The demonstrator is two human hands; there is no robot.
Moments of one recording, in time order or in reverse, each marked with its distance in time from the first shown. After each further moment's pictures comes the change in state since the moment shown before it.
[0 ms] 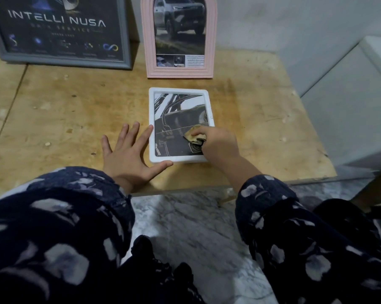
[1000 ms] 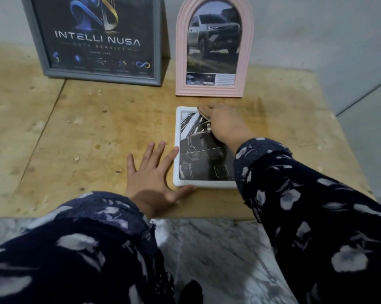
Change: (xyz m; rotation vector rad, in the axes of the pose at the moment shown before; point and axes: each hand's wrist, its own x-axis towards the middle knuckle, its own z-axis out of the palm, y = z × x) left_hand 0.004 0.000 -0.008 0.023 -0.089 -0.020; right_hand 0.131 -0.031 -0.006 -0.312 -0.052 -0.249
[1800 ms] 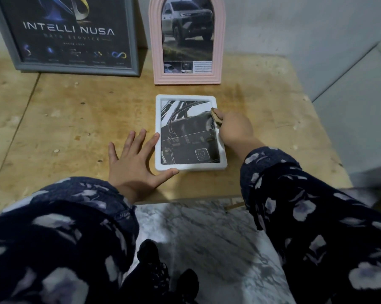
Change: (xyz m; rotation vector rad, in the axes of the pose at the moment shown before) left_hand -0.002 0.002 0.005 -0.023 0.076 0.009; right_hand -0.074 0.041 0.012 0.237 0.021 0.333
